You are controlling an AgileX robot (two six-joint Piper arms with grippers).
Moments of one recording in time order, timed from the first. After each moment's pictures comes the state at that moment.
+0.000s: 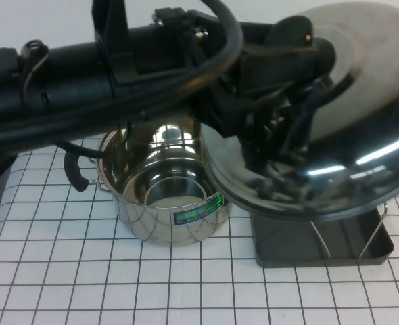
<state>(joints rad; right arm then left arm) -0.05 0.24 -0.45 1.70 0.72 -0.84 -0.50 1.29 -1.16 -1.66 0.71 1.47</state>
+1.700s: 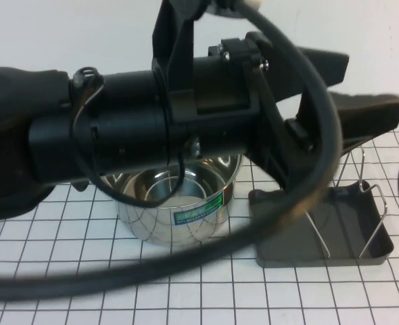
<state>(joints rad) -0.04 0.39 -0.44 1.71 0.62 -0.90 -0.69 1.29 -1.16 -1.64 0.64 1.45</state>
